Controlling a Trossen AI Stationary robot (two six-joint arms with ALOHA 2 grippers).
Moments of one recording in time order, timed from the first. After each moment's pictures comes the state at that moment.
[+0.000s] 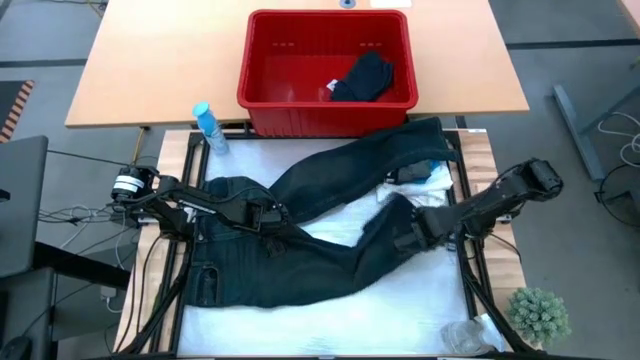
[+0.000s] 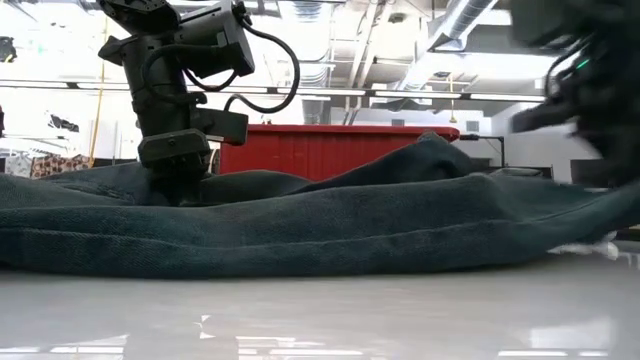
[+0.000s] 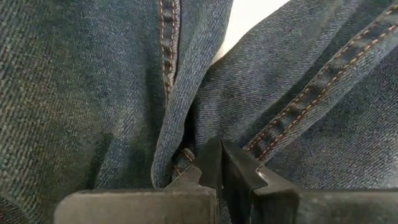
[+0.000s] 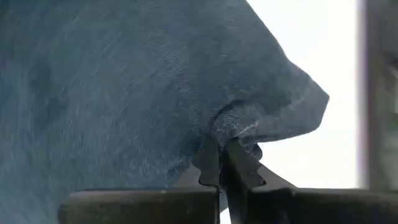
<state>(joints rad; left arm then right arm) -0.07 1.59 0.81 -0.46 -0.19 -0.43 0.36 1.37 0.85 -1.18 0.07 2.10</state>
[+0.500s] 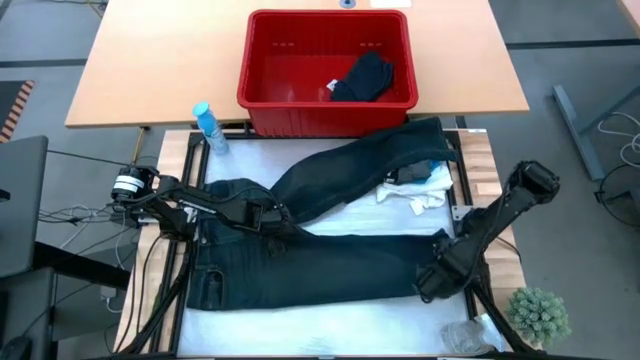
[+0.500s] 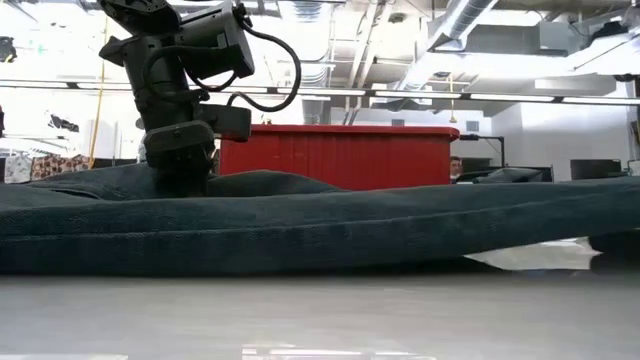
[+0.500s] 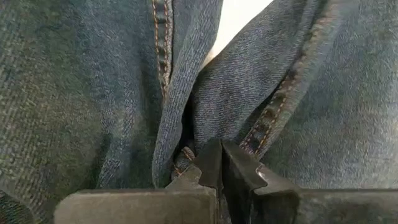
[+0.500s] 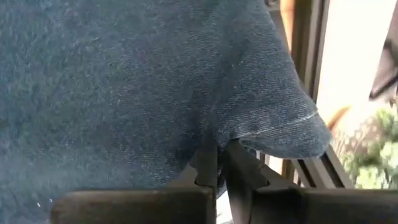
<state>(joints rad) -0.07 1.59 0.82 -0.47 -0.16 -0.43 0.75 1.41 0.91 -1.23 -0.33 2.40</state>
